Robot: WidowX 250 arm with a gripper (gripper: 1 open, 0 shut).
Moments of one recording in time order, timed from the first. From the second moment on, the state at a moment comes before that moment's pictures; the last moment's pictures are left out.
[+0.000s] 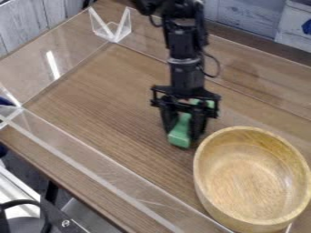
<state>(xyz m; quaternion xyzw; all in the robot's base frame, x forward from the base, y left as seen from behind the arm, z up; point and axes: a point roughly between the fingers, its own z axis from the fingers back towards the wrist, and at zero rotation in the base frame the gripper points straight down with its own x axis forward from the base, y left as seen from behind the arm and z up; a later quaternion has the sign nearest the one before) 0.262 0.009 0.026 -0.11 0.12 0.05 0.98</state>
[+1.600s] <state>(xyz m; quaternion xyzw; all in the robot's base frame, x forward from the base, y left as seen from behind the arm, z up) 0.273 0.023 0.031 -0.10 0.14 0.06 0.98</state>
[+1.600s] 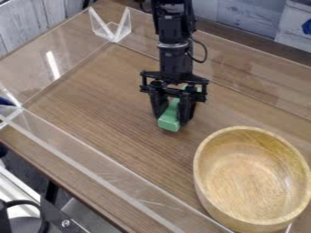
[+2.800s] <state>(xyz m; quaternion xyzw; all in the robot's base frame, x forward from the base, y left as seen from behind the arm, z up) 0.215 0.074 0.056 -0.05 0.07 0.05 0.99</state>
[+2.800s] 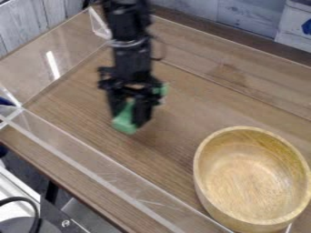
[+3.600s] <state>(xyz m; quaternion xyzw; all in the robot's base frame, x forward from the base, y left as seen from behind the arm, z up) 0.228 0.075 0.023 -0.01 0.06 0.11 0.99</state>
